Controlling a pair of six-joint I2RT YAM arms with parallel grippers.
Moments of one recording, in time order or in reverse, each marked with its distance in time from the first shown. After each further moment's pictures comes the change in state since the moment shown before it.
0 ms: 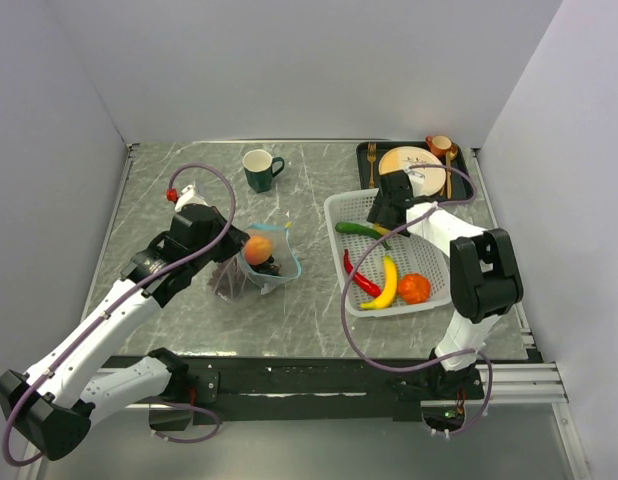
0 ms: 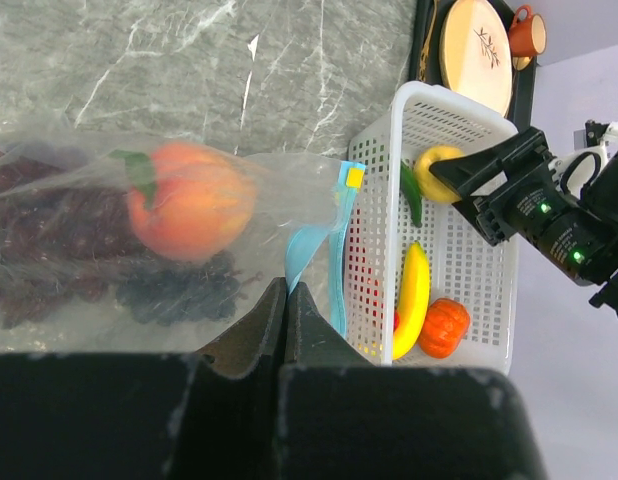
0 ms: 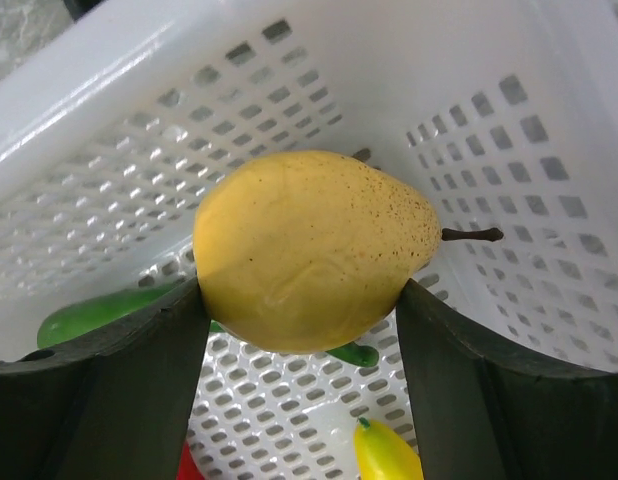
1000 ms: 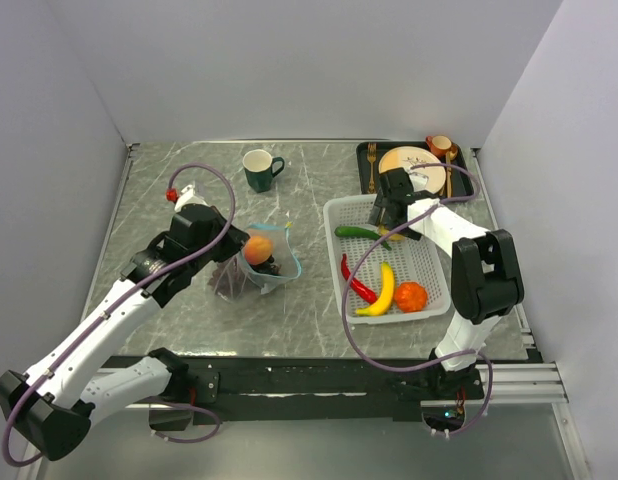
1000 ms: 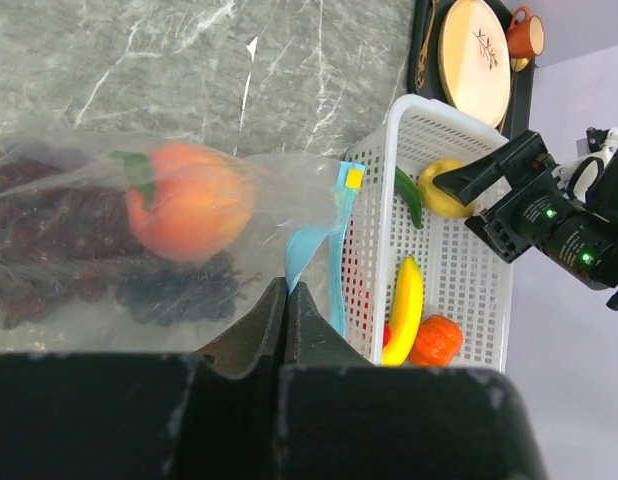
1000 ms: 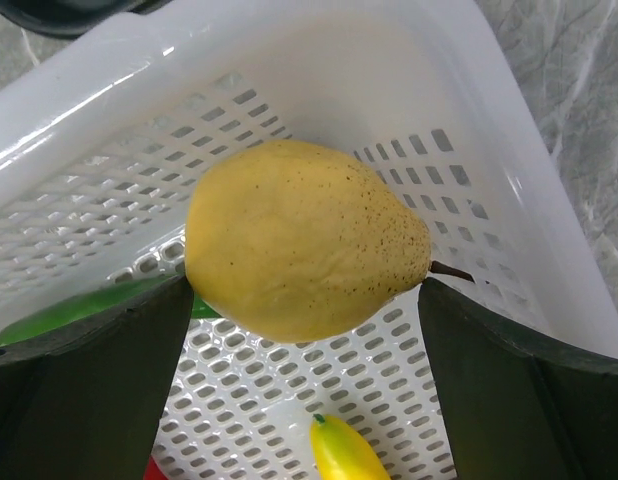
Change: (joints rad) left arm 0.000 -0.002 0.000 0.002 -0.001 0.000; right arm 0.001 -0.007 0.052 -0.165 0.063 -0.002
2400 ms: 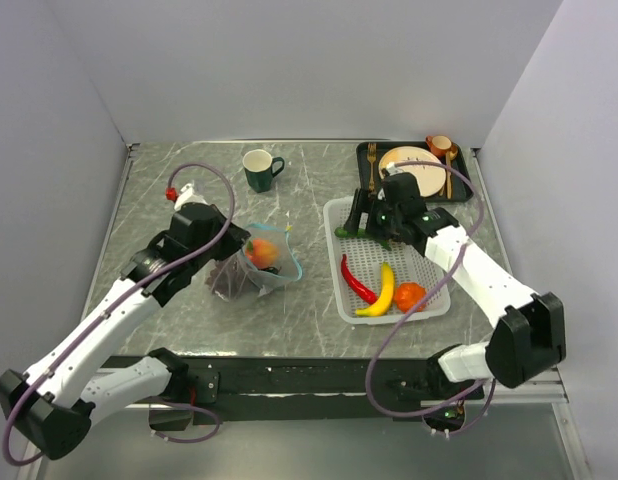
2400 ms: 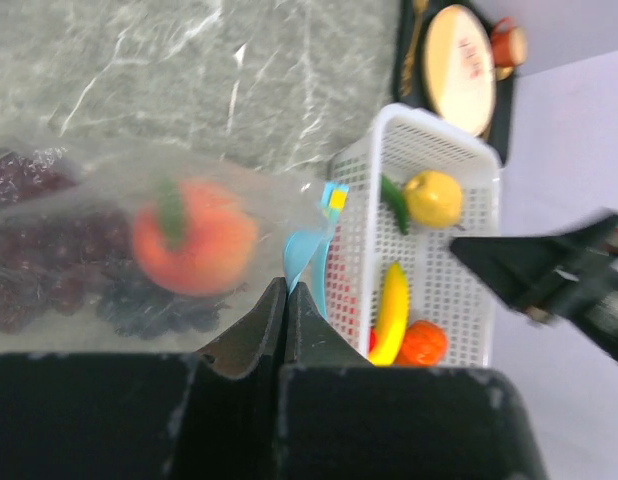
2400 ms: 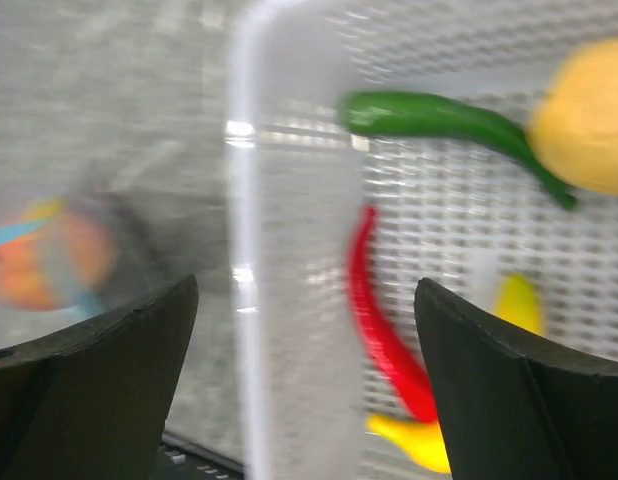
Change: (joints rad) left arm 0.000 0.012 0.008 0.008 0.002 -0.016; right arm 0.155 -0.404 -0.107 0.004 -0.429 -0.073
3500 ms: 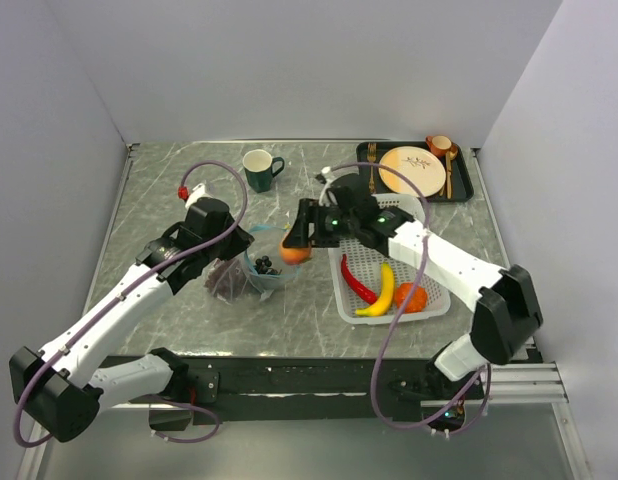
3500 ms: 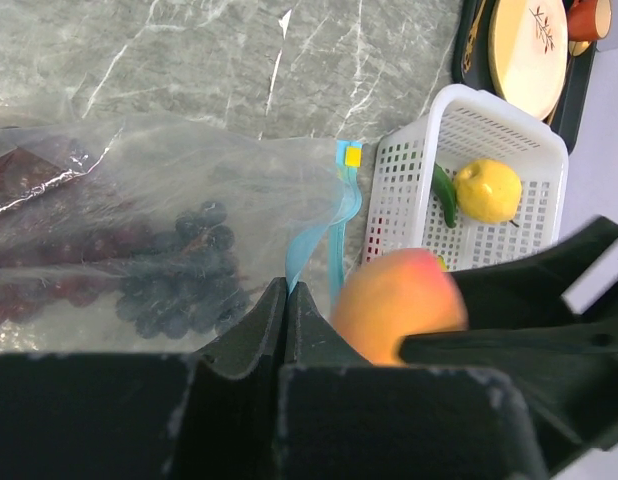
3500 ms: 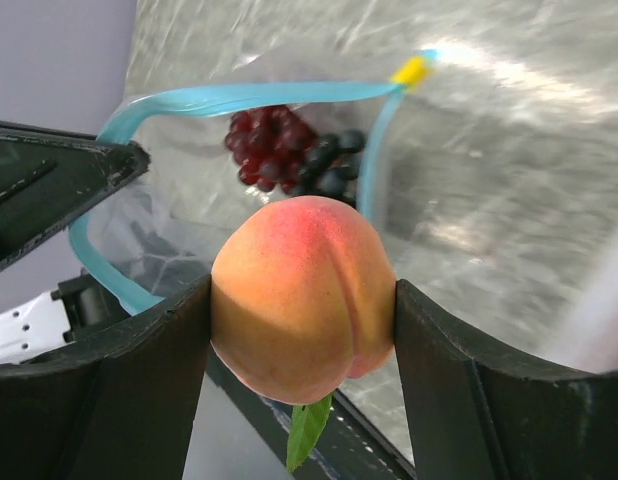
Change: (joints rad) left arm 0.000 0.099 0.024 -0.035 -0.001 -0.002; right arm 0.240 0.152 0.109 0.143 -0.303 0.103
